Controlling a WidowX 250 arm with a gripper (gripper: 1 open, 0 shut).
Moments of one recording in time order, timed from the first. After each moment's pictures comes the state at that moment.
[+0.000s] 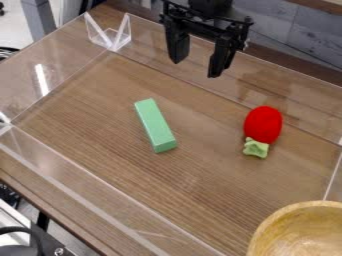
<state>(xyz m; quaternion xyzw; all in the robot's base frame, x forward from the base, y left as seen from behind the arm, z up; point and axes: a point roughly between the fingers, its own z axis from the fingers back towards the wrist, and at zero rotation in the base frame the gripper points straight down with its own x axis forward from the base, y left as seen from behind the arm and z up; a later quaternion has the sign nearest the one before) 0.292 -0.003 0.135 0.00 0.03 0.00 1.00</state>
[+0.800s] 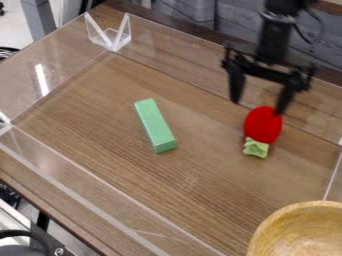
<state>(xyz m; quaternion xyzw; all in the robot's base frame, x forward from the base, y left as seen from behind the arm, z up) 0.324 -0.084 0.078 0.00 0.06 0.07 1.00</state>
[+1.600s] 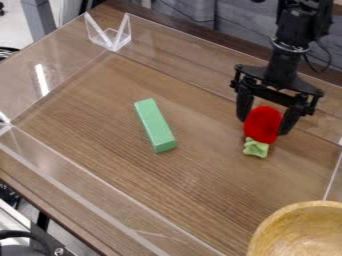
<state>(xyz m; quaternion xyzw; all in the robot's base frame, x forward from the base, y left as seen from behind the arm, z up) 0.330 -0.080 0.057 0.01 0.04 0.05 1.00</state>
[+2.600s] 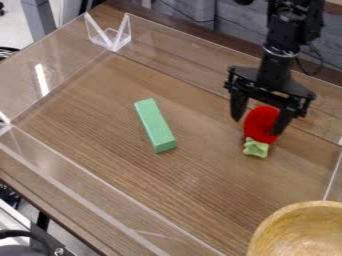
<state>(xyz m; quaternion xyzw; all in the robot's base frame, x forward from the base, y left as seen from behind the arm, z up) 0.330 -0.062 0.056 0.01 0.00 0.05 1.00</state>
